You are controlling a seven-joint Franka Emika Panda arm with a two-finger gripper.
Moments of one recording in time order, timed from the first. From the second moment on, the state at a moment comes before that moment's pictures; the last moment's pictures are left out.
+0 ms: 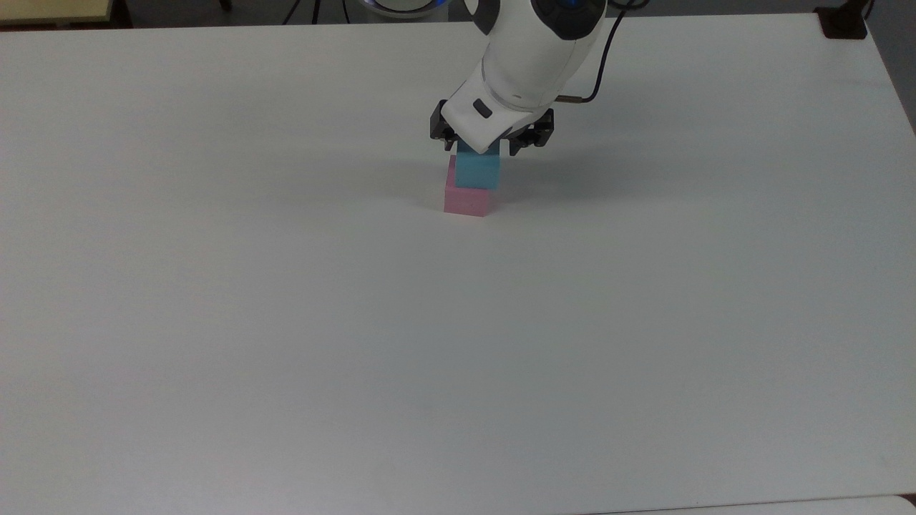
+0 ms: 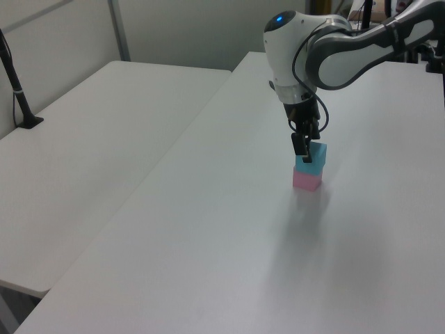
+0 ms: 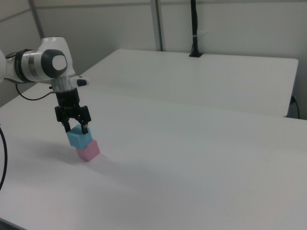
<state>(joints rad) 0.38 0.30 -0.09 -1.71 -0.09 1.75 0.28</state>
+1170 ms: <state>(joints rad) 0.63 0.24 -0.05 -1.81 0.00 1.75 0.39</state>
